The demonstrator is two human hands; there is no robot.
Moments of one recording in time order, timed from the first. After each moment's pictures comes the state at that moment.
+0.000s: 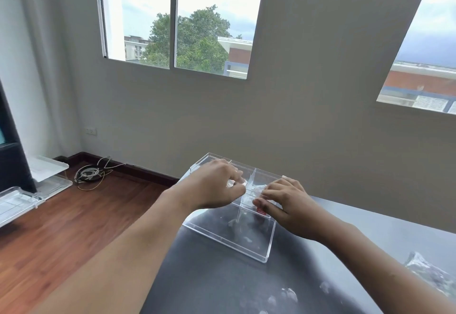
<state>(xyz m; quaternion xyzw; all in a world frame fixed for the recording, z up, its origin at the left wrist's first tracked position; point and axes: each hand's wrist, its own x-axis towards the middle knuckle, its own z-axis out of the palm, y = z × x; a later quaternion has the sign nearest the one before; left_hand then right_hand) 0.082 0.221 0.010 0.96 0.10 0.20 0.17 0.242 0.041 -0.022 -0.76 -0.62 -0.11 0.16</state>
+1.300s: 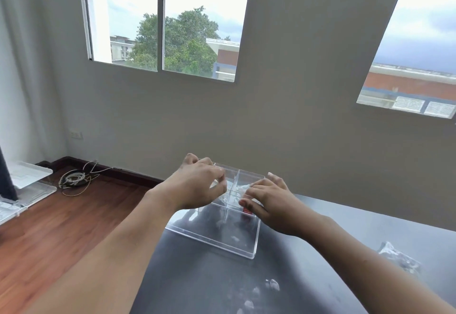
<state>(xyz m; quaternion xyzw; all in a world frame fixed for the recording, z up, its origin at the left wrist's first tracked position) 0.078 0.236 0.009 0.98 0.09 0.17 0.07 0.224 0.035 -0.004 -0.79 -0.60 -0.08 0.08</state>
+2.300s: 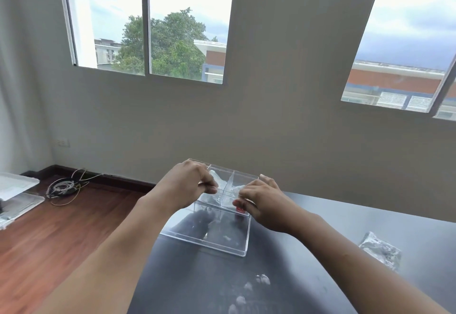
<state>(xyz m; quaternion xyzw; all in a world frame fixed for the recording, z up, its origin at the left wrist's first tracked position) 0.074 0.225 0.020 0.95 0.09 0.24 0.17 0.219 0.031 -0.001 -0.81 -0.58 -0.08 0.08</state>
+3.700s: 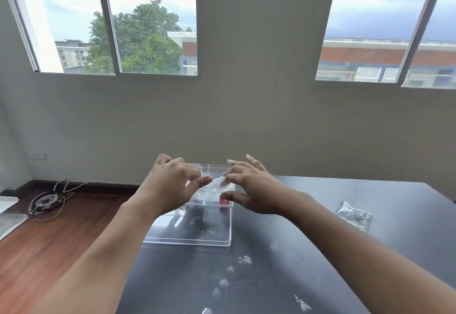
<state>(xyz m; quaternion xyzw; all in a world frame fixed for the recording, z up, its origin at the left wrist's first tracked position) 0.080 0.211 0.013 0.97 0.06 0.24 -0.04 0.218 0.003 0.013 -0.80 -0.59 -0.10 0.10</state>
